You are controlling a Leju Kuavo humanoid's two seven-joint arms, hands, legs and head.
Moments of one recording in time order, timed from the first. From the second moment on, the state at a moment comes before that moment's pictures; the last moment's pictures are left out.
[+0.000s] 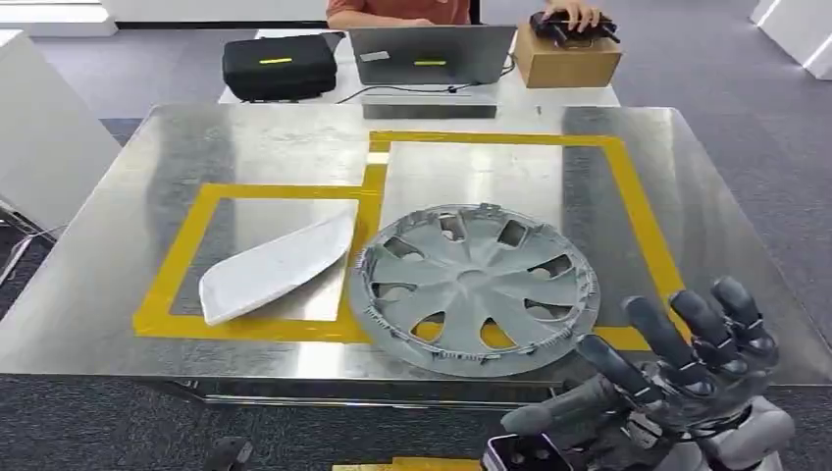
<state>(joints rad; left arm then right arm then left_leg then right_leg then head) -0.12 -0.17 0.59 -0.24 -0.48 -0.02 -0.18 0.01 0.01 0.28 -2.20 1.24 -0.70 -0.69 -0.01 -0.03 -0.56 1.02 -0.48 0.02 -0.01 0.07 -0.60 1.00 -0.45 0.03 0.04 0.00</state>
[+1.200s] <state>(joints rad) -0.11 -0.18 0.62 -0.24 -0.48 0.02 -0.19 0.06 0.03 0.23 -2.11 1.29 -0.70 -0.56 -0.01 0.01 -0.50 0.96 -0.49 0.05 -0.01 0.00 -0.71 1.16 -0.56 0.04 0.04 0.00</state>
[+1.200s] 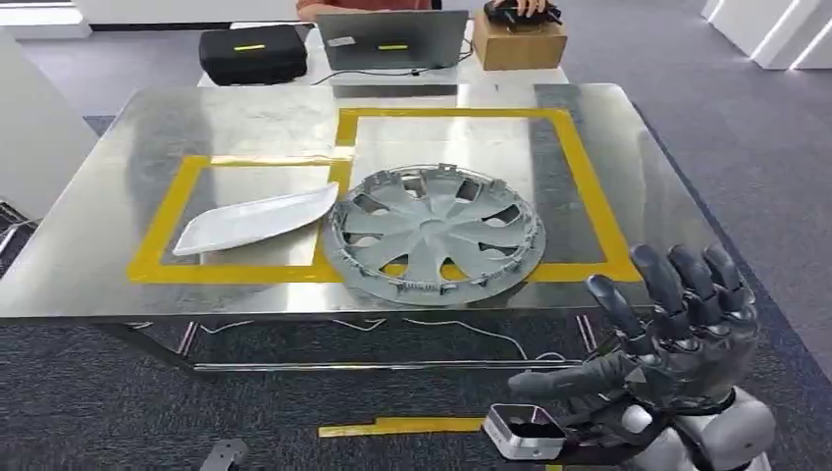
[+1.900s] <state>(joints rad) -0.10 -0.18 0.63 -0.24 -0.48 0.03 -0.19 0.05 -0.03 0.29 -2.04 1.30 -0.69 -0.36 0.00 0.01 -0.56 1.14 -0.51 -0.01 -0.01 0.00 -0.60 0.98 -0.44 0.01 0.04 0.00</state>
